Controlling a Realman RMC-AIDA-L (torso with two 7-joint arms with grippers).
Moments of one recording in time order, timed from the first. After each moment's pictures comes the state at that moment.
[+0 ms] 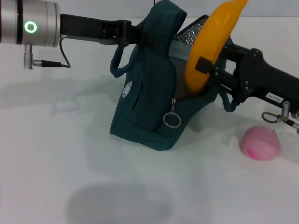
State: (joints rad) left arm -0.73 -2.04 0.87 0.91 1.97 1.55 -2.38; right arm 0.61 2.03 -1.21 -0.18 -1.04 -1.65 0.86
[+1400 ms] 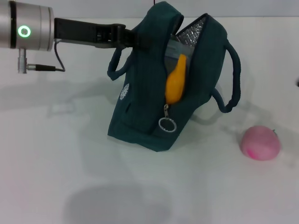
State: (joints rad) left arm -0.70 -2.03 0.87 0.91 1.97 1.56 -2.38; right arm 0.28 1.90 -1.09 -0.54 -1.10 -1.85 1.05
